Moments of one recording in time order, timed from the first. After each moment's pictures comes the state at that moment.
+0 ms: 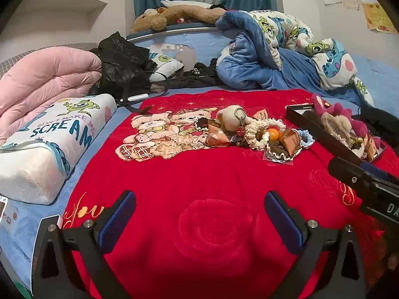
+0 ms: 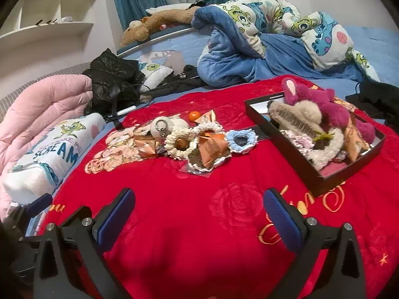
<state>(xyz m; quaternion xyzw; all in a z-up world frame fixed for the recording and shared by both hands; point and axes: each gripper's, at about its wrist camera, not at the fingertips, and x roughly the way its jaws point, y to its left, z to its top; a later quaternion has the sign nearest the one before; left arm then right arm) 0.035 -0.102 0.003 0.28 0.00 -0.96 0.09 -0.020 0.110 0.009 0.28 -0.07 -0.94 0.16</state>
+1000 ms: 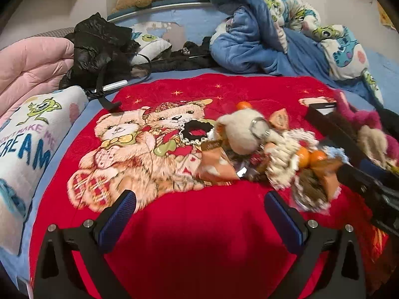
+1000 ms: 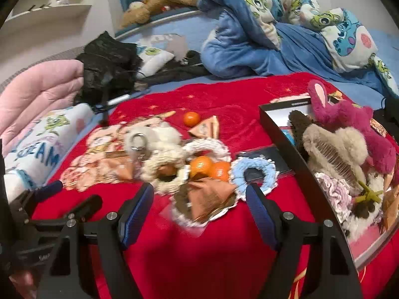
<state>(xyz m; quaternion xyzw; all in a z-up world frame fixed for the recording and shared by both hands) -0.141 -0.123 -0.021 0.35 0.01 -0.94 0.07 -0.146 0.087 0.000 0.33 -0.03 -0.93 0.16</state>
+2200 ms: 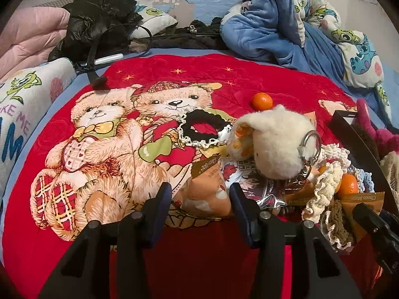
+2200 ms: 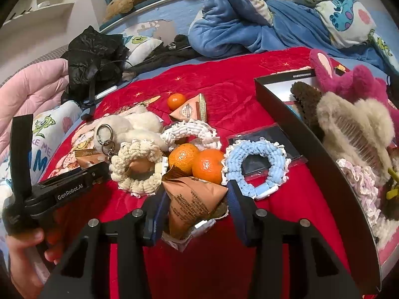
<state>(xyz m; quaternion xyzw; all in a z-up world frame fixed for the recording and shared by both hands) -0.203 -0.149 -0.054 0.39 0.07 -0.92 0.07 -0.180 0.091 -0.033 0.37 -0.06 -0.91 0.15</state>
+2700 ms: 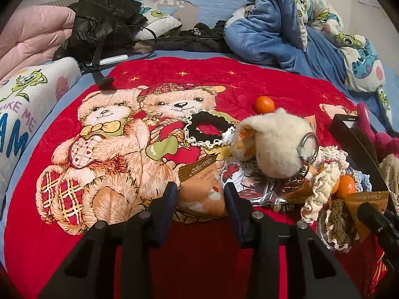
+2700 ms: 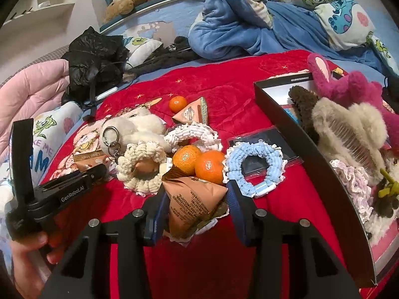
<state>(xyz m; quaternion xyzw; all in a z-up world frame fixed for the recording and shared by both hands) -0.196 -0.151 -0.048 0.38 0.08 -0.92 0.07 -0.172 0.090 -0.025 0.37 -0.06 -0.92 0.15</state>
